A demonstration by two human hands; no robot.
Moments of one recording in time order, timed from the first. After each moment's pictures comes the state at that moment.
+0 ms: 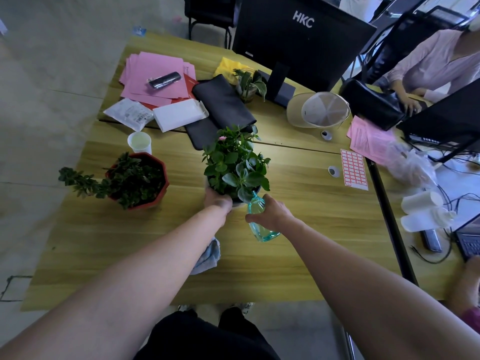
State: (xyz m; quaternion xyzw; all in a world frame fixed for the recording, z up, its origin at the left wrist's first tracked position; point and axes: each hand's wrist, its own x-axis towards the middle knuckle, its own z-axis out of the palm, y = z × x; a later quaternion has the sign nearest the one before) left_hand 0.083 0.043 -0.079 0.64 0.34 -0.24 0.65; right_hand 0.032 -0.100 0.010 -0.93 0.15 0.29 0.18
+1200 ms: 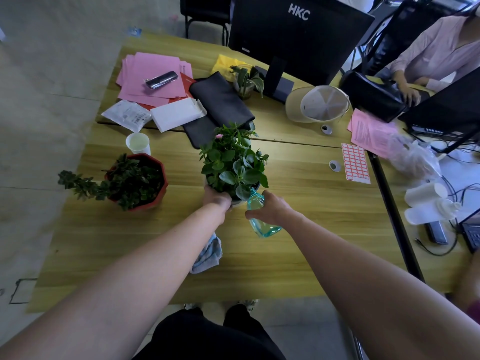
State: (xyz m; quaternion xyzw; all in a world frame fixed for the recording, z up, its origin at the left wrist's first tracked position) left_hand 0.093 0.041 -0.101 0.64 0.34 -0.24 0.65; right_hand 0.040 -0.104 0.003 -0.92 0.16 0.30 0.19
